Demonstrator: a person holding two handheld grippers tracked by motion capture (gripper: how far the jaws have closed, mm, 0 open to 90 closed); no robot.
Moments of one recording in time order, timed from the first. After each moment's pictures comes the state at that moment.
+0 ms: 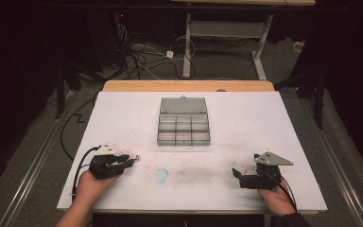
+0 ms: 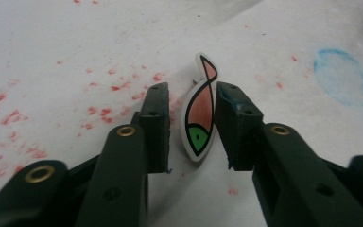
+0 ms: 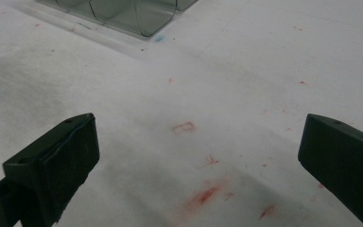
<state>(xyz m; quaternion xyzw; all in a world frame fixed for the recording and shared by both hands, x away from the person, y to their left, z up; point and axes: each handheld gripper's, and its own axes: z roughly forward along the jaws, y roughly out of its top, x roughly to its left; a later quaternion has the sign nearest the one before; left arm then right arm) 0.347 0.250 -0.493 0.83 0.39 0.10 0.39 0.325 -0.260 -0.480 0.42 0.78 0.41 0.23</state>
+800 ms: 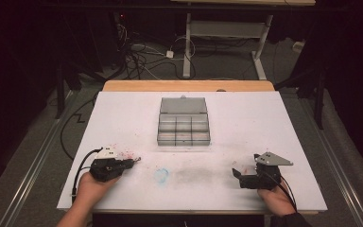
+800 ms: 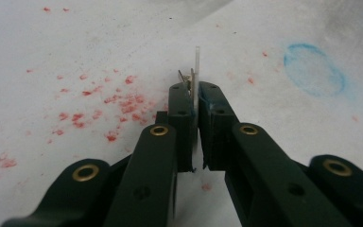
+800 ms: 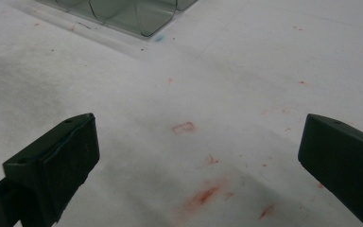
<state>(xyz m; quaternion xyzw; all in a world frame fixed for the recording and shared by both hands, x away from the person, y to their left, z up) 0.340 0.247 -0.492 0.84 0.36 0.10 0.40 0.325 -0.259 -0.480 0.42 0.78 0.41 0.23</state>
